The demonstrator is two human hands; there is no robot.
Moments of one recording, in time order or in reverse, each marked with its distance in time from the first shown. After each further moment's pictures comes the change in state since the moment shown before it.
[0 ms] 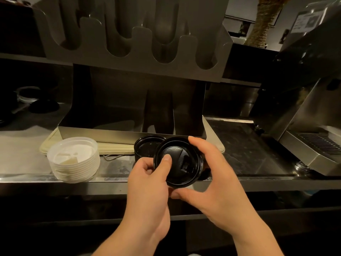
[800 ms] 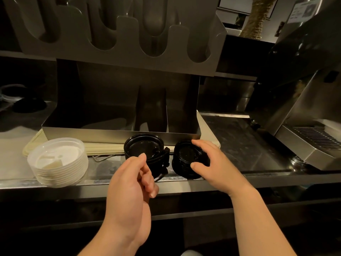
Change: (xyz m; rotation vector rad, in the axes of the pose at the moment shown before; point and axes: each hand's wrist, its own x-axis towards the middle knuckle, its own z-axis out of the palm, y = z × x) left_hand 0.014 -0.002 -0.014 -0.149 -0.072 -0.013; right_hand 0.039 0.087 -0.005 -0.046 -0.180 0.339
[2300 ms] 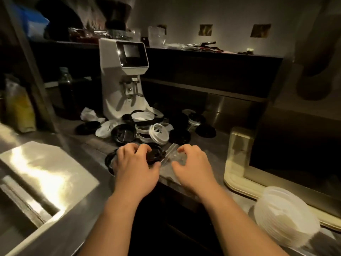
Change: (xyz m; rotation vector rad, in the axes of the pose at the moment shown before) left_hand 0.086 0.246 -0.354 1.630 0.757 0.445; right_hand 0.100 -0.374 0.328 0.002 -0.201 -0.378
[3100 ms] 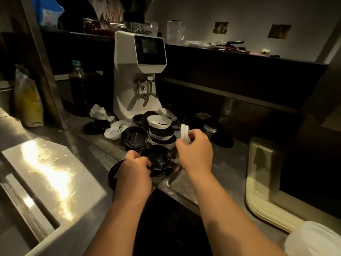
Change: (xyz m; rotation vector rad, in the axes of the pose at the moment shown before) left_hand 0.038 -0.045 0.025 -0.104 0.071 -0.047; right_hand 0.081 -0.034 0.038 0.267 0.306 0.058
